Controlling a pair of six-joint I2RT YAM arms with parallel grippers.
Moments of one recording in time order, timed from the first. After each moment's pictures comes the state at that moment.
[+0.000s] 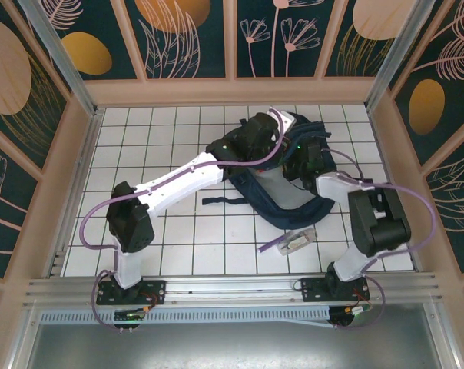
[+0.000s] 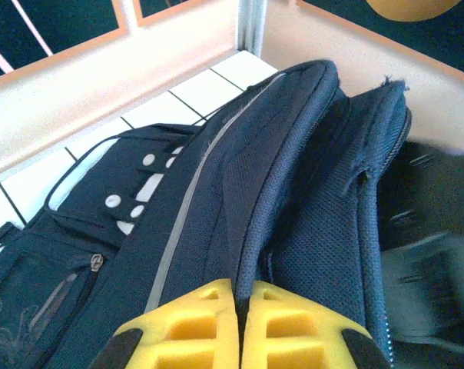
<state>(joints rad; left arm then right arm) -0.92 1.93 1.81 -0.36 -0.12 -0.14 0.29 1.59 0.83 0.16 -0.16 1.44</state>
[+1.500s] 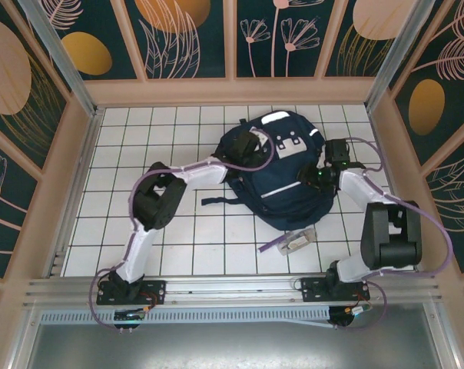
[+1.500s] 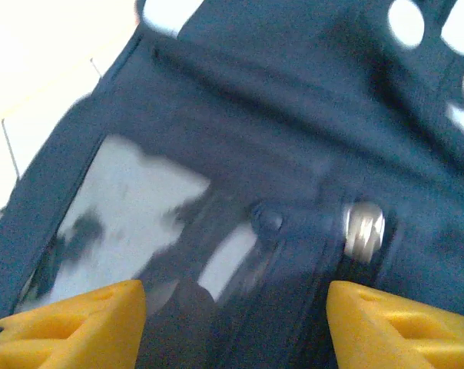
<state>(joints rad) -0.75 2.18 1.53 -0.01 -0.26 0.06 0.08 1.51 0.90 -0.45 -0.27 0.41</state>
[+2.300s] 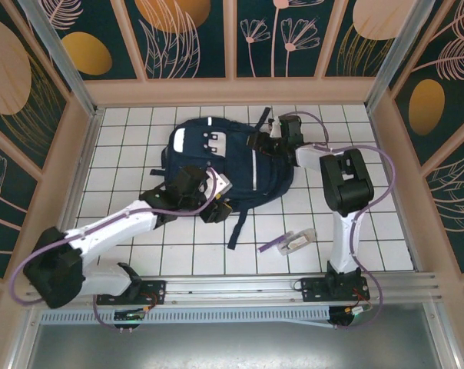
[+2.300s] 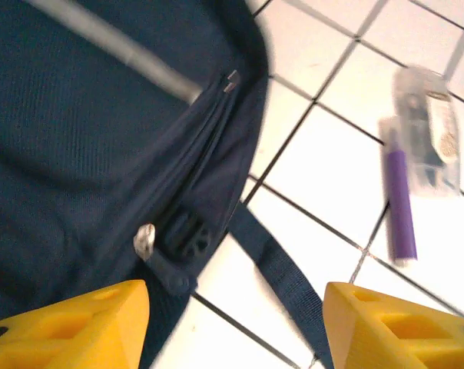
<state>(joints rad) -0.75 1.26 0.82 -0.29 0.27 0.11 0.30 2.08 1.30 0.17 -0.60 0.64</state>
